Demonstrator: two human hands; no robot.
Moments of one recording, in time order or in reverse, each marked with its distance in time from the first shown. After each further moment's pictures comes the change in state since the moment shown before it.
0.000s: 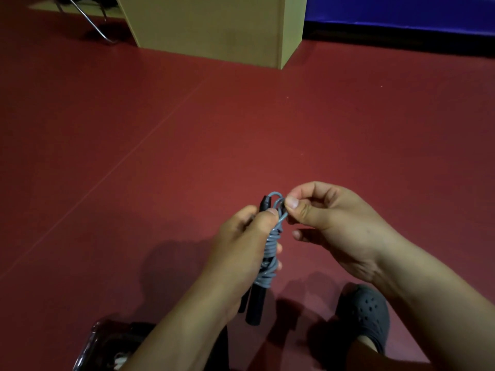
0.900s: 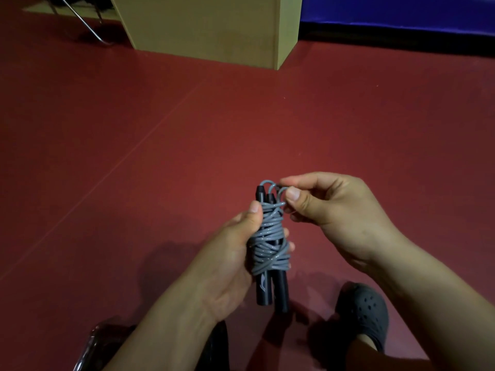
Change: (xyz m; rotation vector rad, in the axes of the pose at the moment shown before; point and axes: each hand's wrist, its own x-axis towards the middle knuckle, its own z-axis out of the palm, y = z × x) left_hand 0.001 0.004 -0.007 -0.334 -0.176 -0.170; right_hand 0.002 -0.007 0.000 -0.090 0.060 -0.246
